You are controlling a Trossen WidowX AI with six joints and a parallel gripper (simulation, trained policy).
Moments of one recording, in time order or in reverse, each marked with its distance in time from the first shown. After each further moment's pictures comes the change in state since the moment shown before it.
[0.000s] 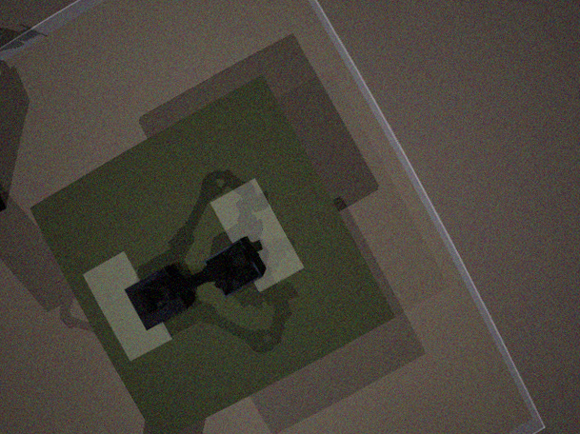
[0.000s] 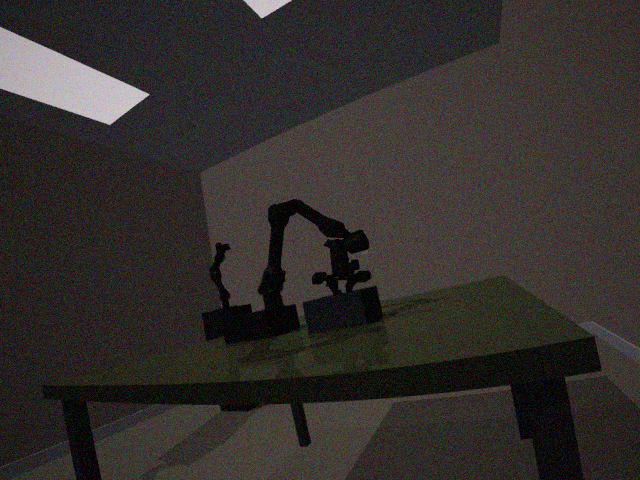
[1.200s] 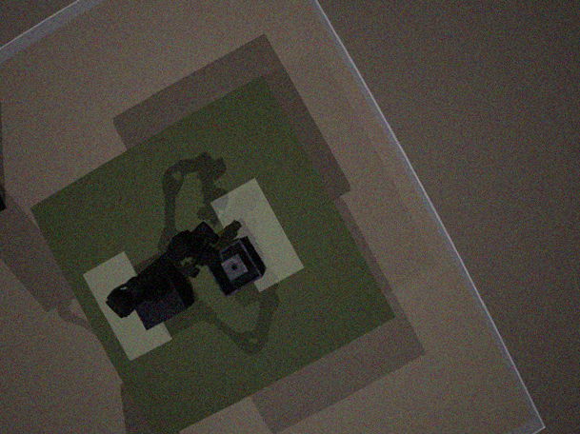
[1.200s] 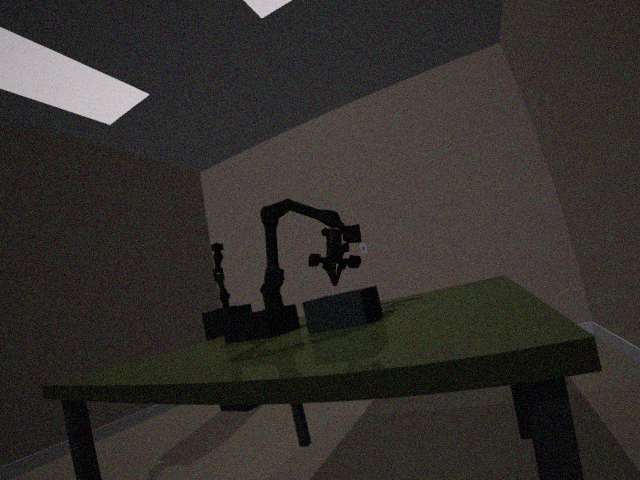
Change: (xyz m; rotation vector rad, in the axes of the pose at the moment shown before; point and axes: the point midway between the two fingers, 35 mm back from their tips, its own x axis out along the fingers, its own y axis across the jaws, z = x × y) arm -0.089 0.006 -0.104 0.063 -0.124 -0.097
